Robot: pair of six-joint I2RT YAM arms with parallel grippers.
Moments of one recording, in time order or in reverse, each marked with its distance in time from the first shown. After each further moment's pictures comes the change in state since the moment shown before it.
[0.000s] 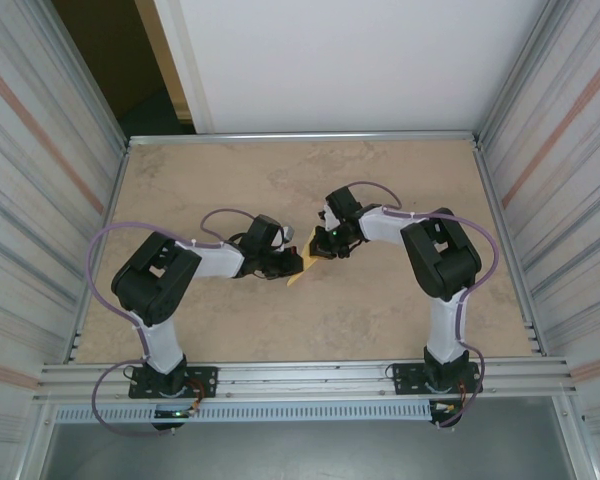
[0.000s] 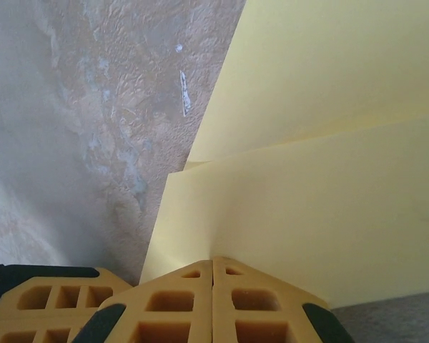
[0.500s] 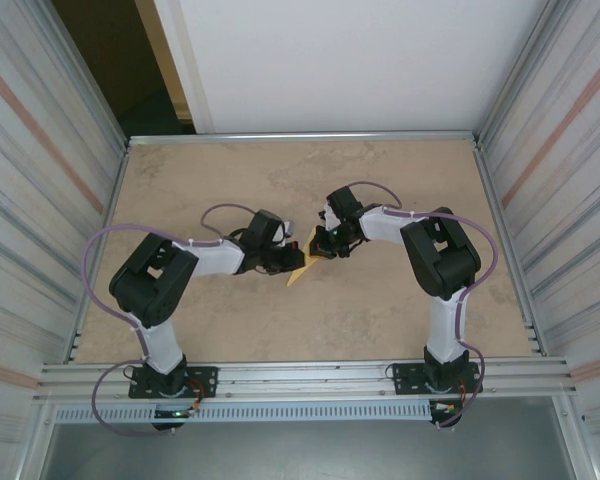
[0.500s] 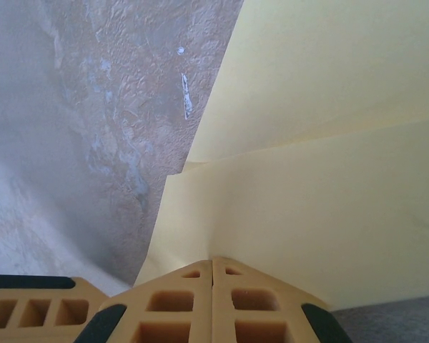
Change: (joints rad) left arm 0.000 -0.010 0.055 -0.032 0.005 0.000; right arm -0.006 0.011 0.002 0.005 -0.024 -0.004
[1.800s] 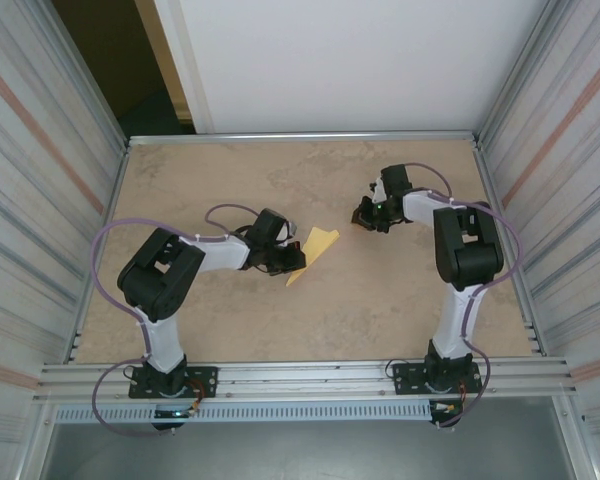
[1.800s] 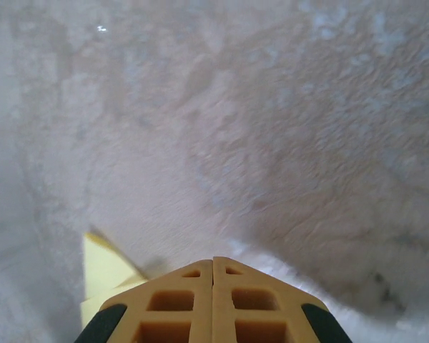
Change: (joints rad) left arm -0.005 0.051 0.053 -0.096 -0.028 -0.023; right arm -0.309 -0.040 0.032 0.019 0.029 -0.049
